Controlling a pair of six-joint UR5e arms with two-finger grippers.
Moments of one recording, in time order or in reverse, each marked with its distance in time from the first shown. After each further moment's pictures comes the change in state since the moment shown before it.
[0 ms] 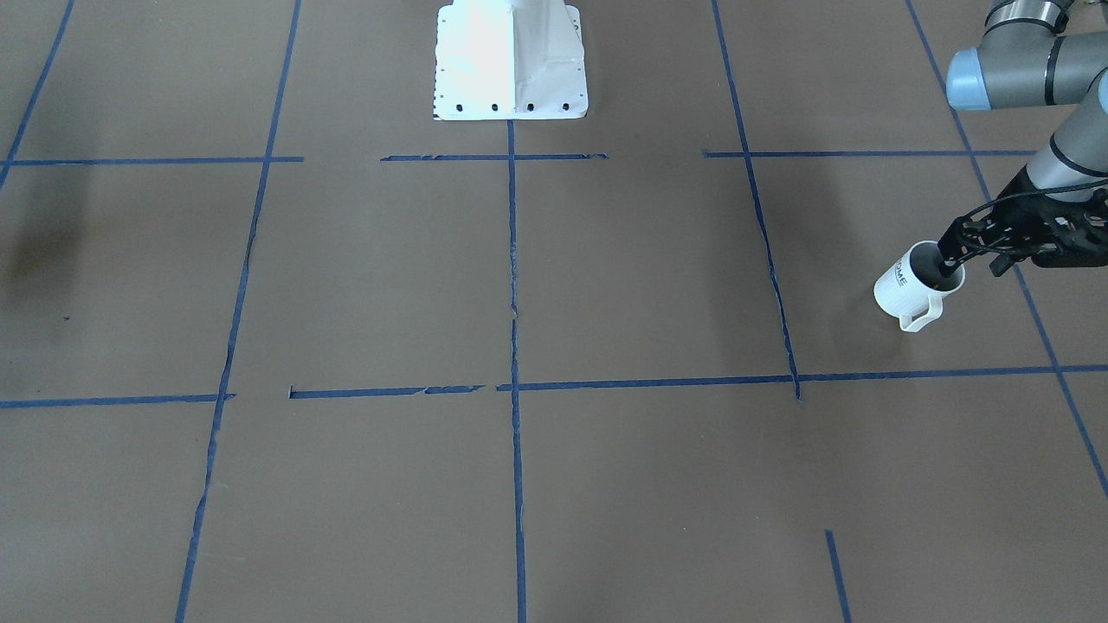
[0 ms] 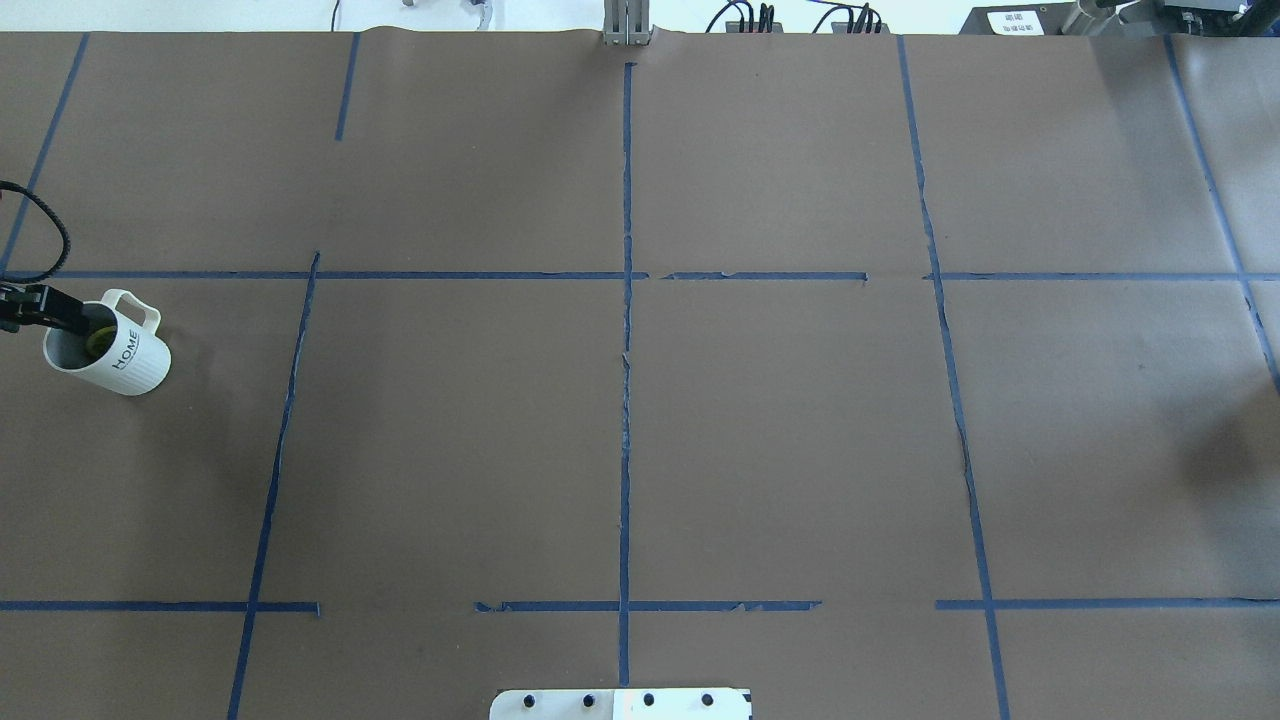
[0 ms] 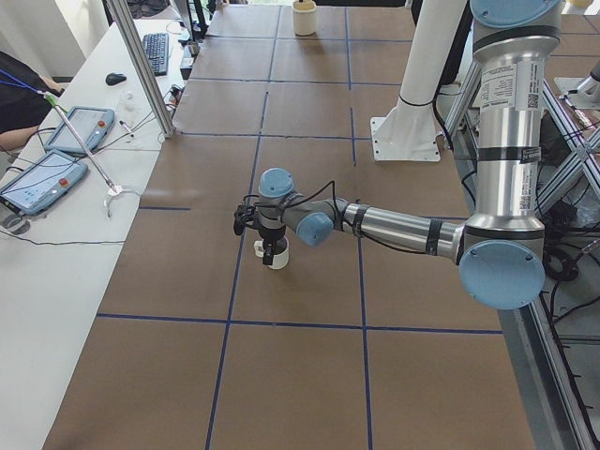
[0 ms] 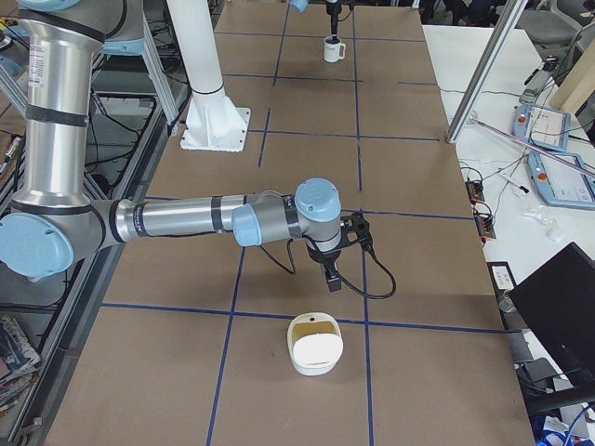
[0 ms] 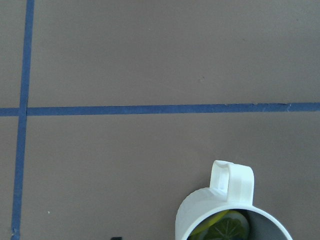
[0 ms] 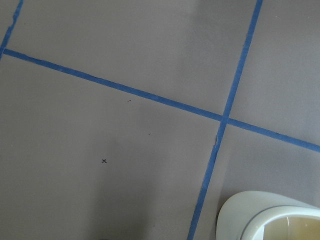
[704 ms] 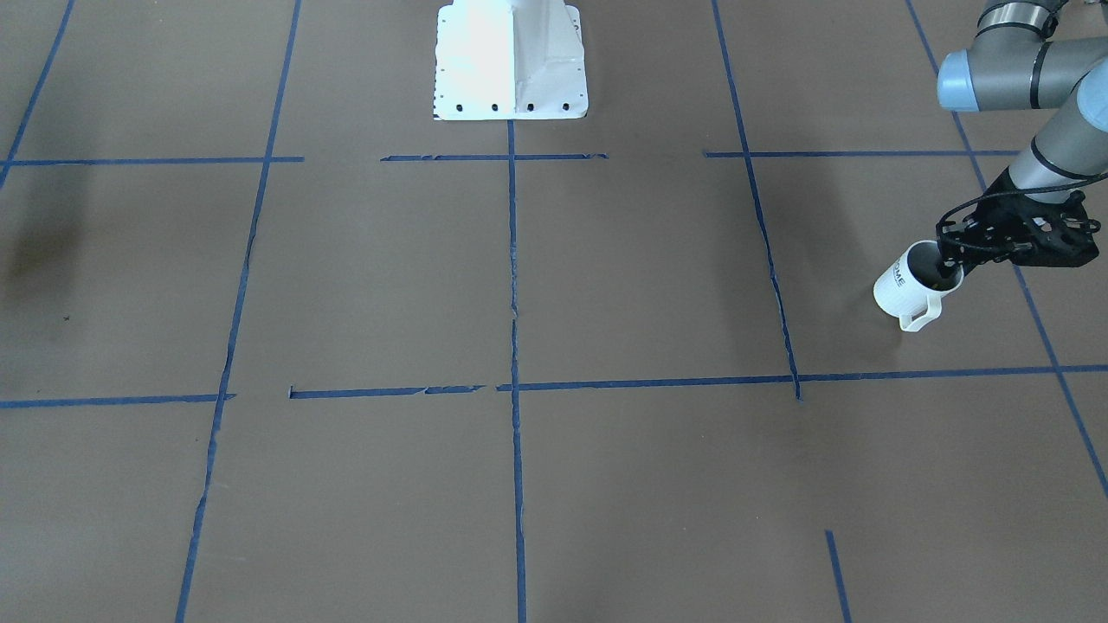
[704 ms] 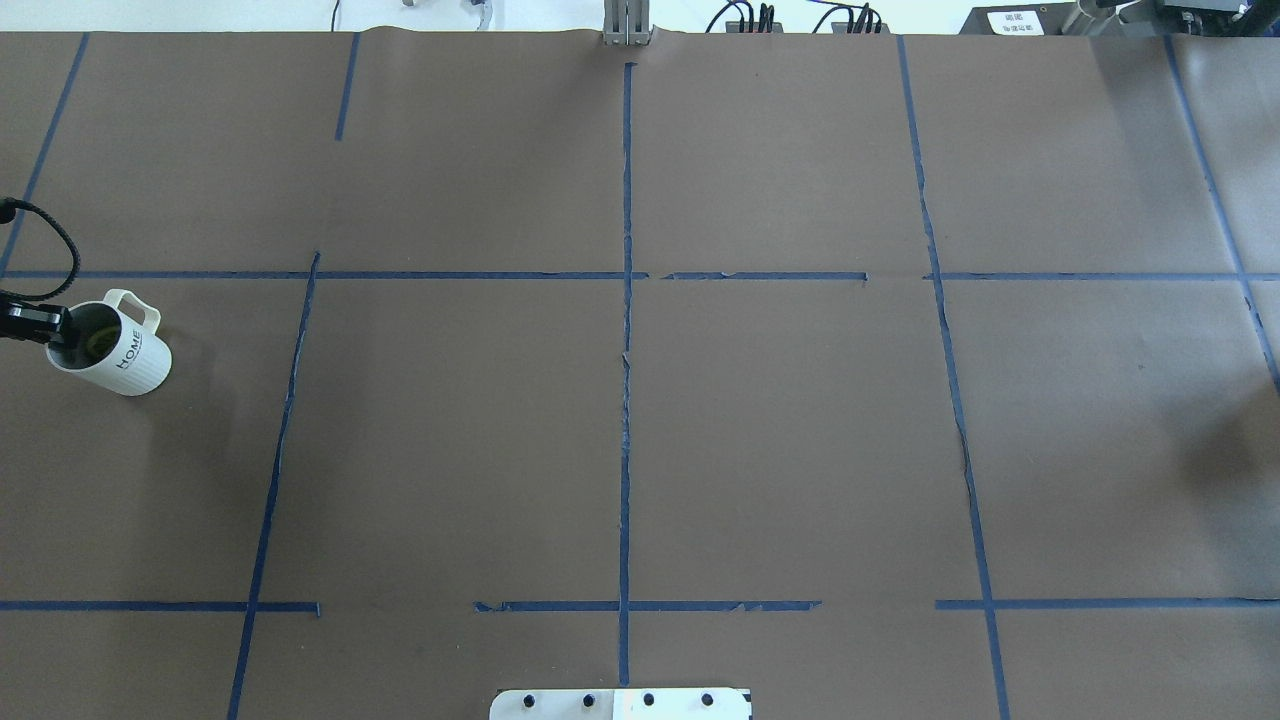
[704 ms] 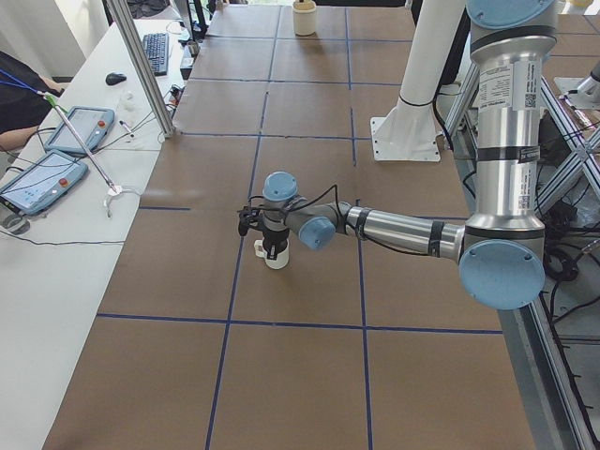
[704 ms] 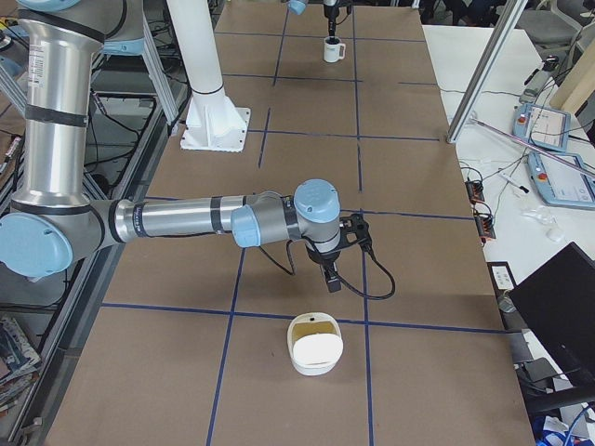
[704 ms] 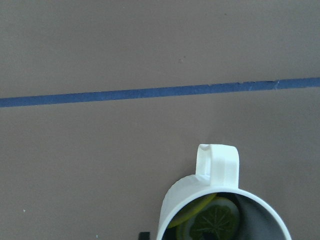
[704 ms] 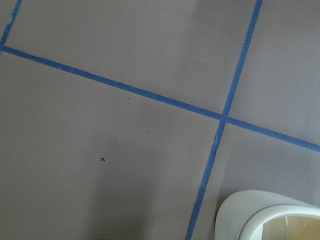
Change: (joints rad) left arm 0.017 0.018 0.011 -0.050 0.000 0.006; right arm 0.000 -0.005 -0.002 0.013 -0.001 -0.004
